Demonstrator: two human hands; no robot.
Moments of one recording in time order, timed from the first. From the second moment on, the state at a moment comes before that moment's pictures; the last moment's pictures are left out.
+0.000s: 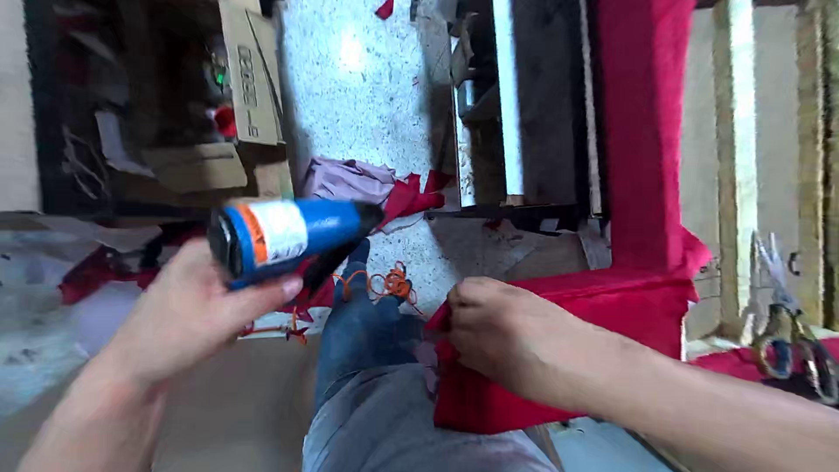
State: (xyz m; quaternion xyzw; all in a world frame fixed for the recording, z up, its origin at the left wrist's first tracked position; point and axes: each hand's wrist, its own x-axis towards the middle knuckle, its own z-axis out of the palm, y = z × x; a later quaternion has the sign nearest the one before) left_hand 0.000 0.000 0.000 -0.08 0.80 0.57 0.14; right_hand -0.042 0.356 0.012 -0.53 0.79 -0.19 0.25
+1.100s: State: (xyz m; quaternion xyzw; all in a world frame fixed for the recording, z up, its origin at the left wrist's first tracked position) left_hand 0.248 0.059 -0.127 -0.30 0.61 0.73 0.08; right_hand 0.010 0.307 0.057 -0.70 0.64 0.11 0.29
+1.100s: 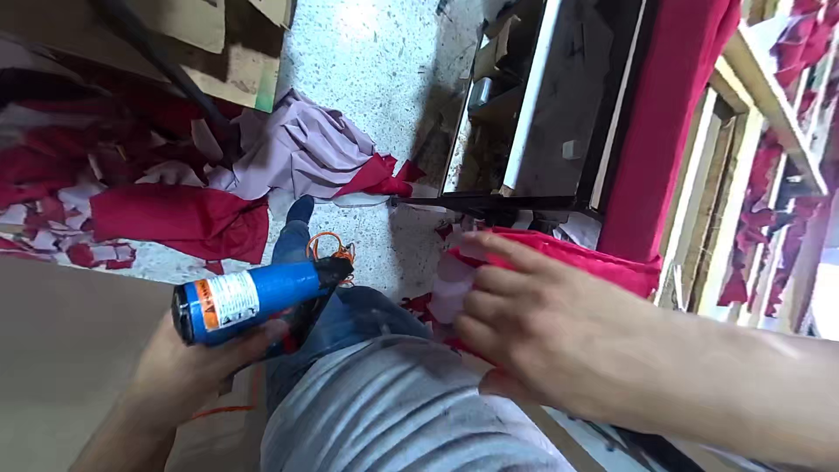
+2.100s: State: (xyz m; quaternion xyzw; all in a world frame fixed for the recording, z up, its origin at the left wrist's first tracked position) left_hand 0.188 0.168 -0.137 -0.09 0.56 0.82 0.07; right_hand 0.010 0.419 0.068 -0.43 0.88 -0.22 0.04
